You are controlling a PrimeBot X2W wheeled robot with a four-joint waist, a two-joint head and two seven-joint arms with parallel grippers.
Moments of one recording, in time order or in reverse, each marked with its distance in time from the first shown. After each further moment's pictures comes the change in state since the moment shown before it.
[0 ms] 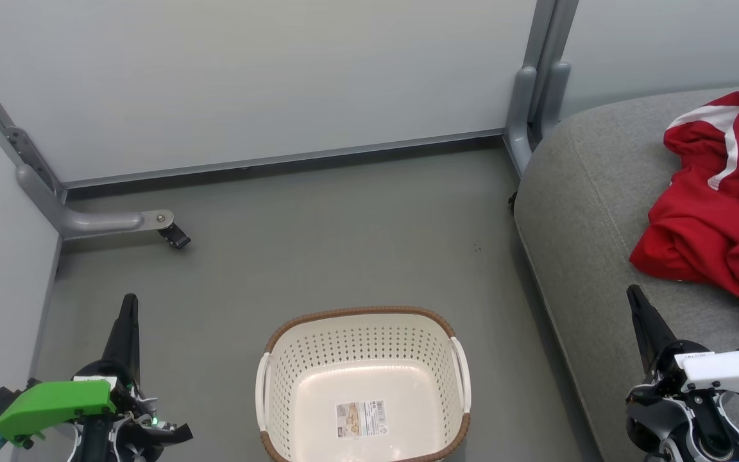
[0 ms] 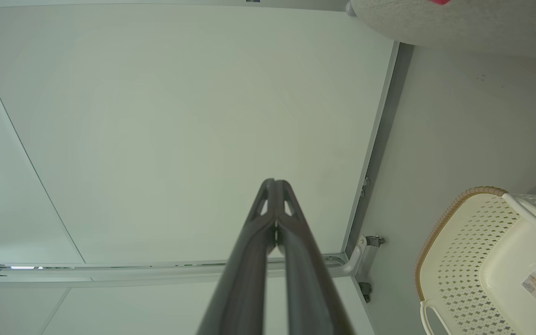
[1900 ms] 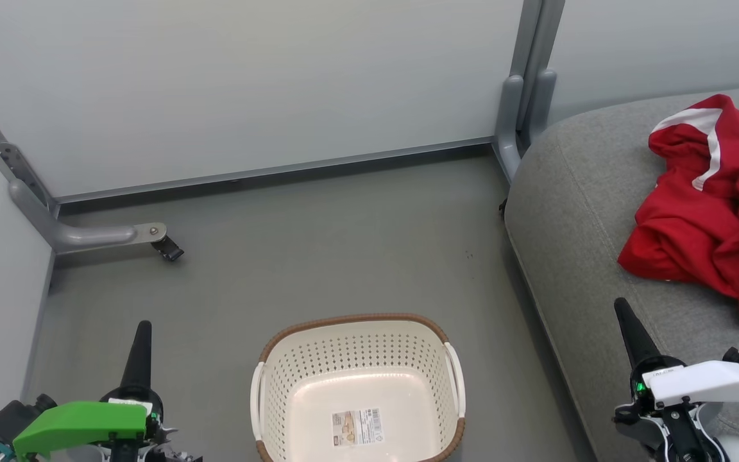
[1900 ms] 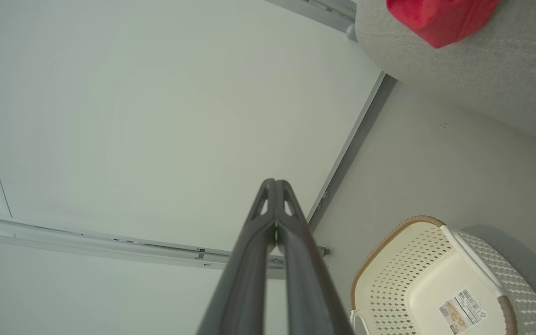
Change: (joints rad) left arm 0.083 0.007 -0.062 -0.052 0.254 0.032 -0.080; right arm 0.041 -0.010 0.069 -0.029 -0.264 0.000 -0.079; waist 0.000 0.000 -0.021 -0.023
